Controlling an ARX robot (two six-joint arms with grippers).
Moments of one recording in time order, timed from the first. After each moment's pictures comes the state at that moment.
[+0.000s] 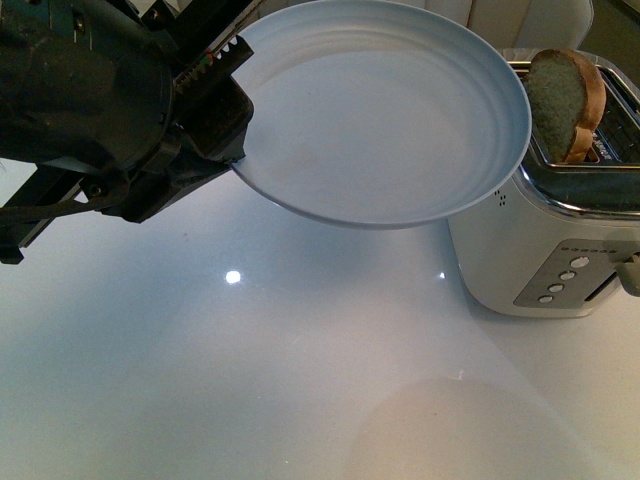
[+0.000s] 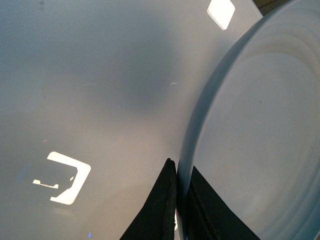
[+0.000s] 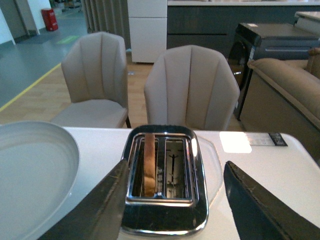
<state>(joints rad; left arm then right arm) -0.53 1.55 0.82 -0.07 -0.05 -1.05 0.21 0.52 0.24 0.27 0.20 -0.01</state>
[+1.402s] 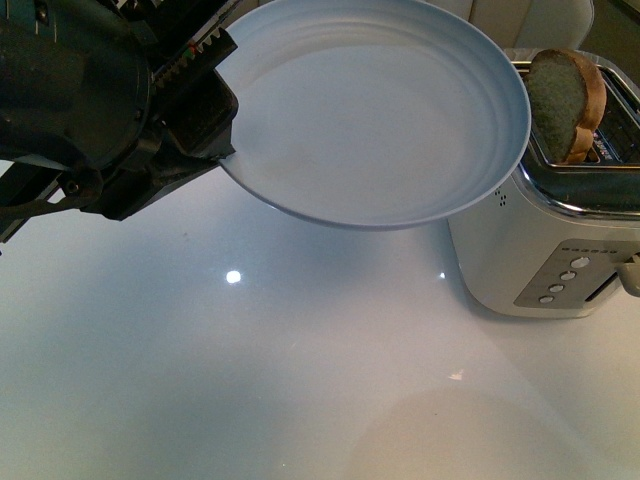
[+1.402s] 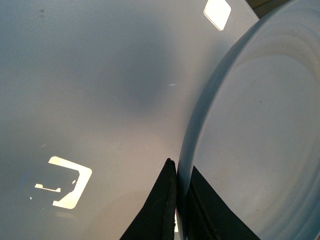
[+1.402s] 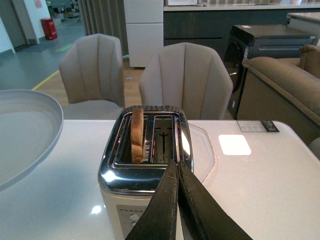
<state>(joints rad) -0.52 1.52 0.80 -0.07 -0.05 -1.02 0.00 0.01 0.03 0.00 0.00 -0.01</state>
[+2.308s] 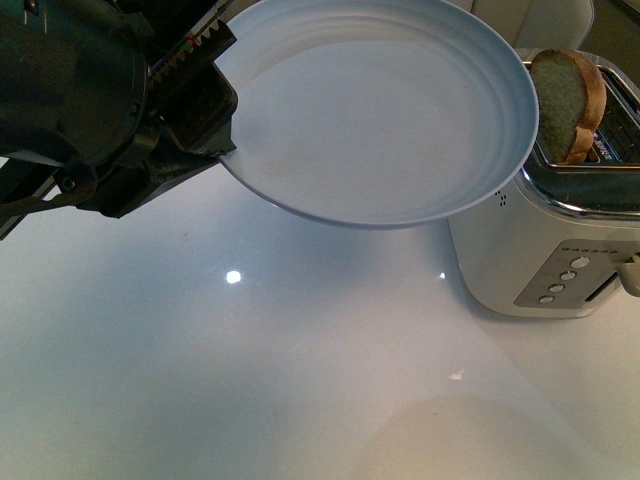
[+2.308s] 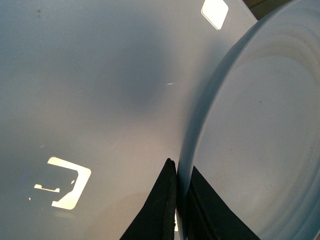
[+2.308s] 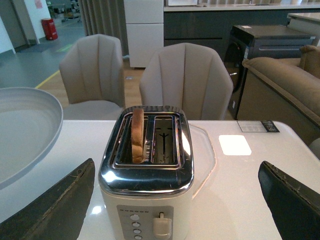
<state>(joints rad) -0.53 1.50 0.80 -0.07 -0.04 -1.01 0.00 0.01 0.03 0.00 0.00 -0.01</state>
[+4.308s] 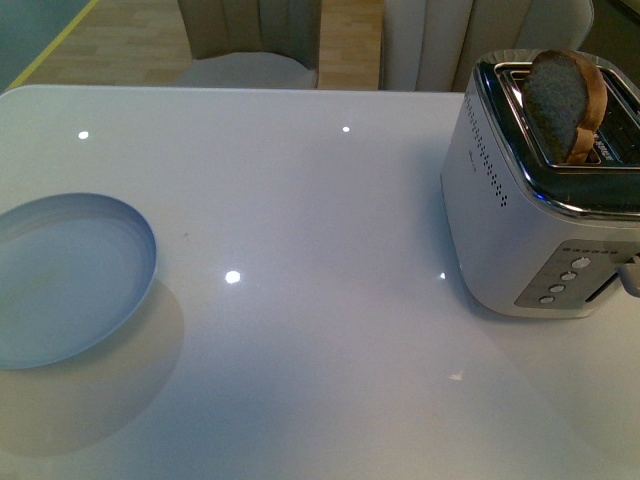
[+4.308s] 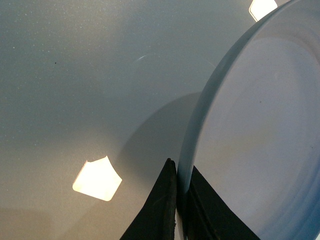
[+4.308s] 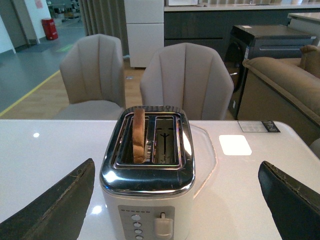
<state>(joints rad) 0.50 2.17 0.78 0.30 0.51 -0.17 0.00 0.01 0.03 0.00 0.00 0.00</state>
